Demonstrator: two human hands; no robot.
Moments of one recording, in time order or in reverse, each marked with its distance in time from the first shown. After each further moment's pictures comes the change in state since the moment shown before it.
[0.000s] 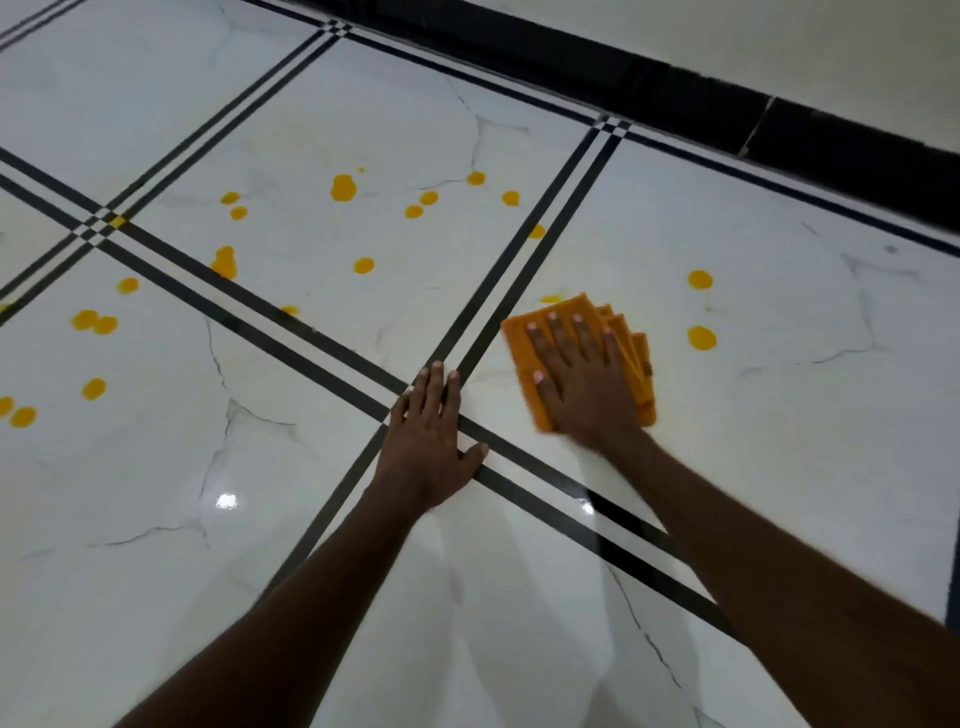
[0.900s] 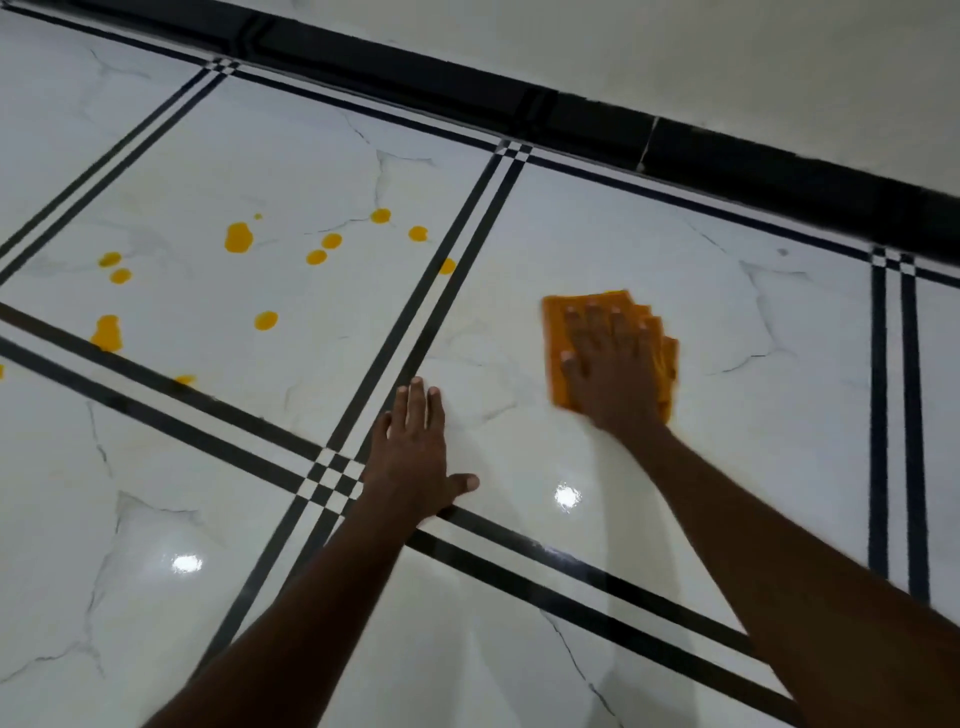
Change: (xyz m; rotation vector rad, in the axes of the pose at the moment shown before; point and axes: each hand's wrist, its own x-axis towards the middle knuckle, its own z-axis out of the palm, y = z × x) left_hand 0.060 0.066 -0.021 0.100 -0.154 0.070; right_hand 0.009 0.119 -0.012 -0.057 0.063 0.332
